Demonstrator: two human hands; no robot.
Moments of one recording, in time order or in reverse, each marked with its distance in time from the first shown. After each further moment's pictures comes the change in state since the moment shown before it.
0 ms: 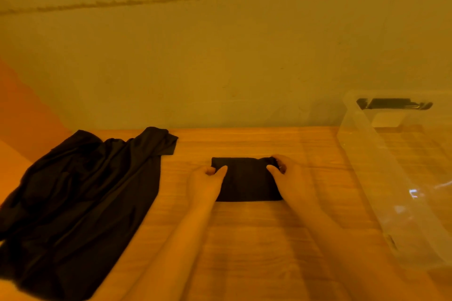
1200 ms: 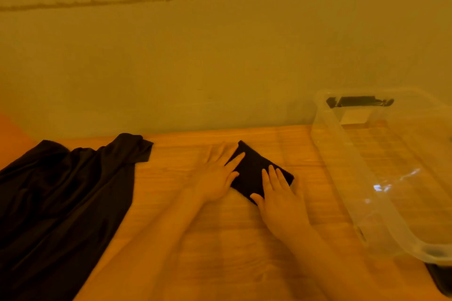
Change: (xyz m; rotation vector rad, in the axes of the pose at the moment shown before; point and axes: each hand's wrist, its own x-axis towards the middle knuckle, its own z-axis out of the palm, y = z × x) left_hand 0.025 0.019 0.042 1.063 -0.276 0.962; right_hand -0.035 0.028 -0.006 -0.750 0.045 -0.219
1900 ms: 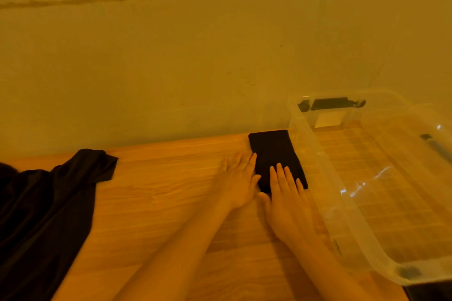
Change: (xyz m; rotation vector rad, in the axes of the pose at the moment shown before) left_hand 0.073 0.089 0.017 -0.098 -0.163 0.007; right_hand 0.018 0.068 0.016 0.103 -0.029 0.148
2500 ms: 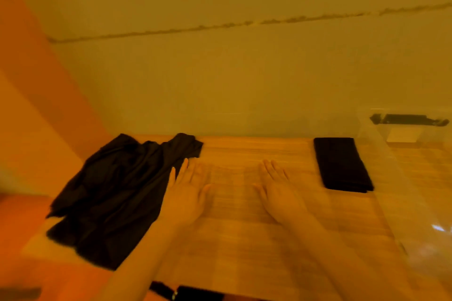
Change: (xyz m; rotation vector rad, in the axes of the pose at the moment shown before) left_hand -0.228 -0.144 -0.024 0.069 0.408 -0.397; right_hand -0.033 -0.126 -0.026 0.054 -0.063 -0.522
